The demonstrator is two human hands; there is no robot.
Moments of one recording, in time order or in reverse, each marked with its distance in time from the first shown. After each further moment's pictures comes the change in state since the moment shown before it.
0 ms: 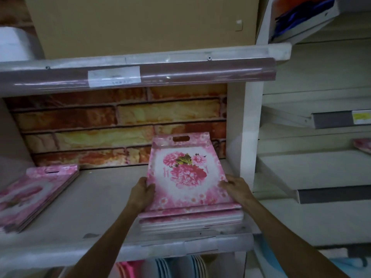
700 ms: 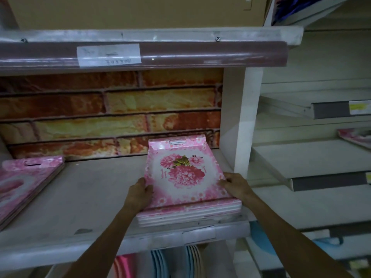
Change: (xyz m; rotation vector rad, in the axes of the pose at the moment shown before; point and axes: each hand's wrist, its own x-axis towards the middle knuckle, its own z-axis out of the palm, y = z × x) left_hand 0.008 -0.028 0.022 0.118 -0.115 0.007; right_hand -0.001 0.019 0.004 -0.165 -0.025 0.063
